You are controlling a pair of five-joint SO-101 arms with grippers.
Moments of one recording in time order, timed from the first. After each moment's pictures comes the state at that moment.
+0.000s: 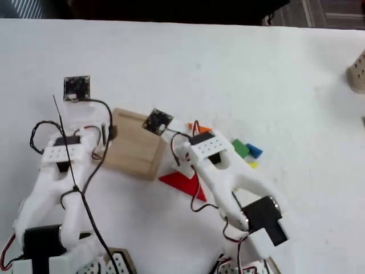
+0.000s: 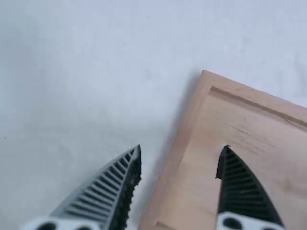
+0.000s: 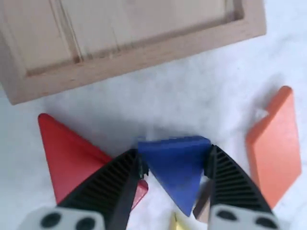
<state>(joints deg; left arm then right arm) -12.7 -14.7 52.4 28.6 3.9 -29.6 2.8 37.5 44.1 34.6</state>
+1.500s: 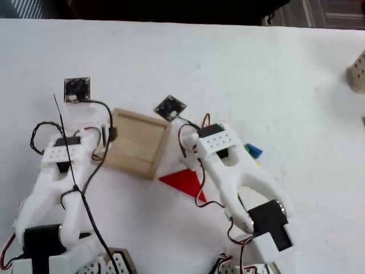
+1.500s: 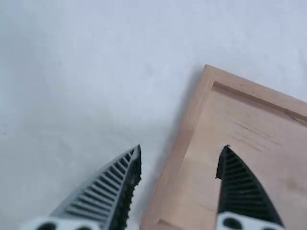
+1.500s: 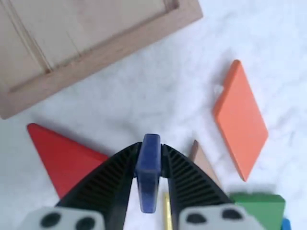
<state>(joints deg) -13.0 -14.5 52.9 28.5 3.9 -26.9 -1.4 32.7 51.8 26.0</state>
